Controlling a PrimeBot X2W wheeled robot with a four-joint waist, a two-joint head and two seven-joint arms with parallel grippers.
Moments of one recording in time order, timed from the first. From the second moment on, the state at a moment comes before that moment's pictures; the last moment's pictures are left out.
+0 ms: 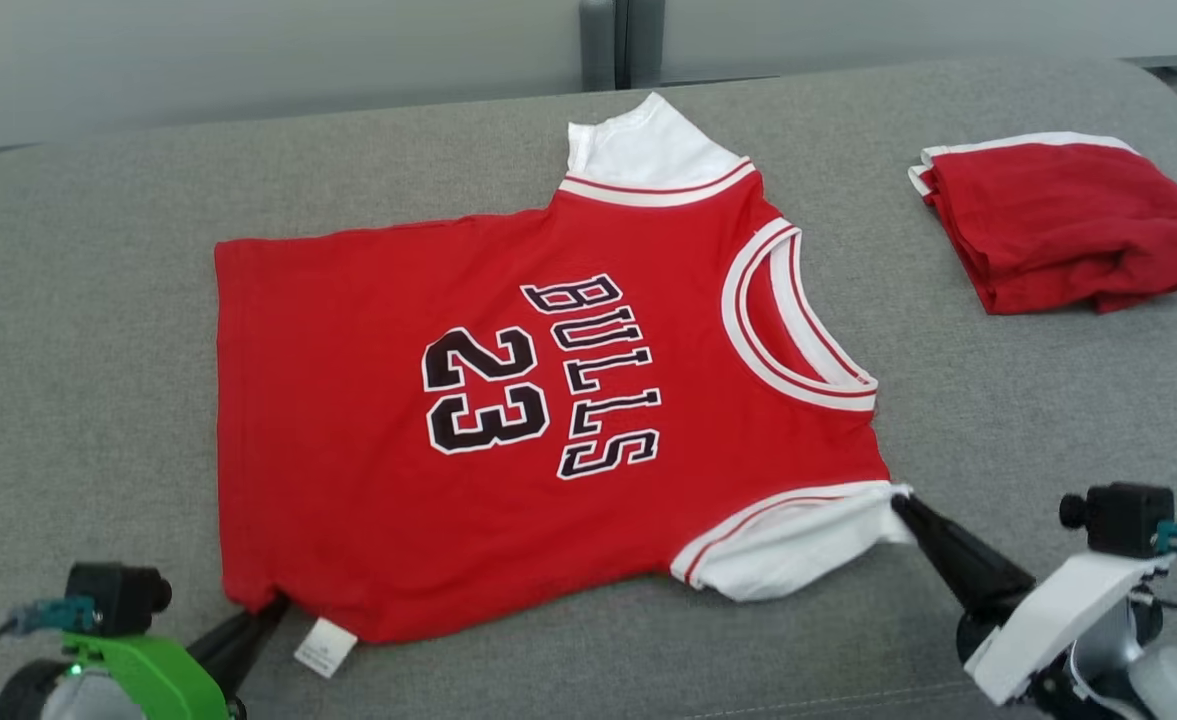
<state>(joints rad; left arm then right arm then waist) 0.00 0.55 -0.52 0.17 -0.92 -0.13 0.09 0.12 -0.41 0.42 0.02 0.84 0.12 0.02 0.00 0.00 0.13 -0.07</state>
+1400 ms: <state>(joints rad) -0.47 0.64 -0.44 0.09 -1.12 -0.09 0.51 -0.43 -0.50 0.37 0.10 0.92 0.10 0.35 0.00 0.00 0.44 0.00</state>
